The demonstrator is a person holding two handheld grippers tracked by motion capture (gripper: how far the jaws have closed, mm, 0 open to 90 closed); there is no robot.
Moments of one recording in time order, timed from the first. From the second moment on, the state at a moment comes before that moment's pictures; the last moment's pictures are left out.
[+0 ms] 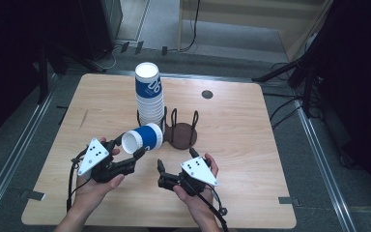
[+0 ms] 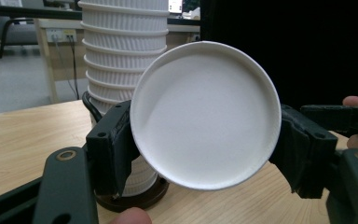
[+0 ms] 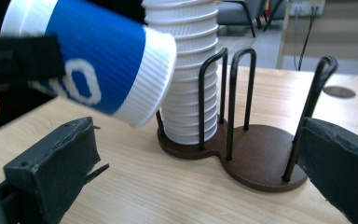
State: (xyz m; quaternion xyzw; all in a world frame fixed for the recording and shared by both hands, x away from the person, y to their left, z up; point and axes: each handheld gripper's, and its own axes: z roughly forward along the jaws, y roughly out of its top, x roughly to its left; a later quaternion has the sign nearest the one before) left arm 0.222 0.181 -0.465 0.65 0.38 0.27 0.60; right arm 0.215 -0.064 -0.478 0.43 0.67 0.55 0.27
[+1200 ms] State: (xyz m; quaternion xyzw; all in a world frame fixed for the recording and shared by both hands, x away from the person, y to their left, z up) left arm 0.220 0.166 -0.477 0.63 0.35 0.26 0.64; right arm 0.217 -0.063 -0.463 0.57 0.54 0.61 0.12
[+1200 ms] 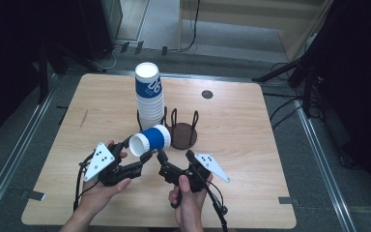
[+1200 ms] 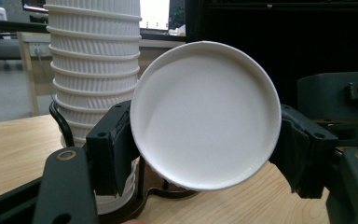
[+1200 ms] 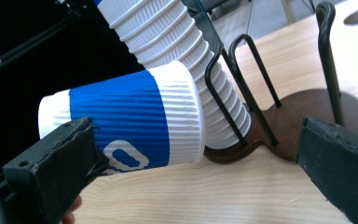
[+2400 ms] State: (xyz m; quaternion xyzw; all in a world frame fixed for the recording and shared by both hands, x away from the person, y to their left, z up) left arm 0.217 0.152 -0.486 0.63 0.33 0.26 0.65; right arm 0.228 -0.070 -0.468 0.70 0.36 0.60 -0.14
